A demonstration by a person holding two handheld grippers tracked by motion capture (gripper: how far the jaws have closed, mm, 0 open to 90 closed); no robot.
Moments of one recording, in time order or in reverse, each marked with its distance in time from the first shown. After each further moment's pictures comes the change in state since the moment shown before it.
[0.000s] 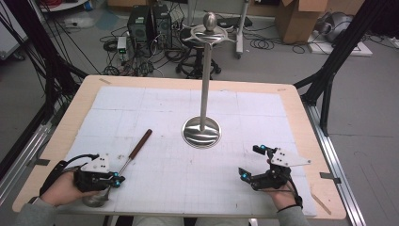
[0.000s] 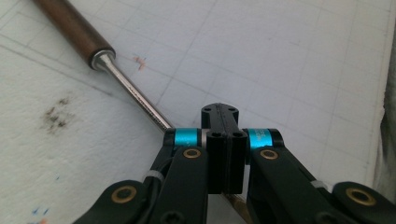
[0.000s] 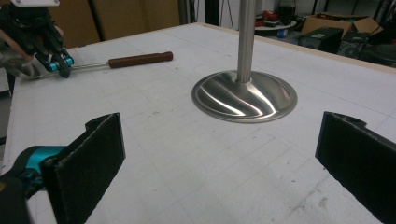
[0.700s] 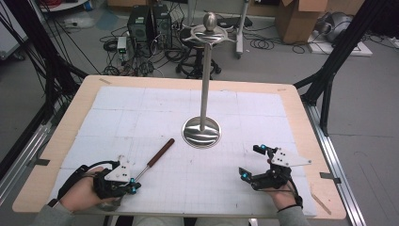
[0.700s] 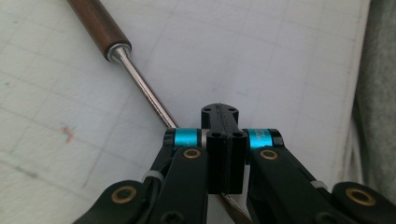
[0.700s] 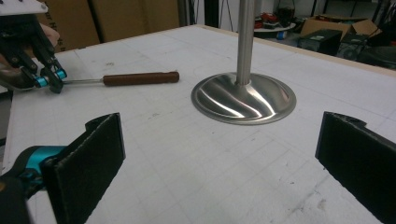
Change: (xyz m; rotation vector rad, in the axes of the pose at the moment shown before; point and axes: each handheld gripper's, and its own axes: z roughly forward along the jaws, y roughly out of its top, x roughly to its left) left arm -0.037 0.037 0.028 0.060 0.000 0.090; right arm 0.000 0.001 -0.001 -0.007 -0.003 -0.001
